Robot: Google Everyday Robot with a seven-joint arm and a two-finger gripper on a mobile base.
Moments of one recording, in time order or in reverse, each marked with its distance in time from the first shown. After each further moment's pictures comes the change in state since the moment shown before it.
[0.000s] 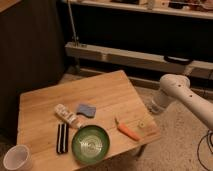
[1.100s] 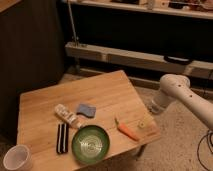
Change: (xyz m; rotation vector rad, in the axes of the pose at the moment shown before) arm 0.000 0.000 0.000 0.000 0.001 0.000
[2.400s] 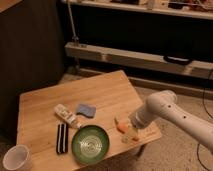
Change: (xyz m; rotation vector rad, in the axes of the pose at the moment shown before) arm 0.051 -0.104 0.052 -0.069 0.146 -0.358
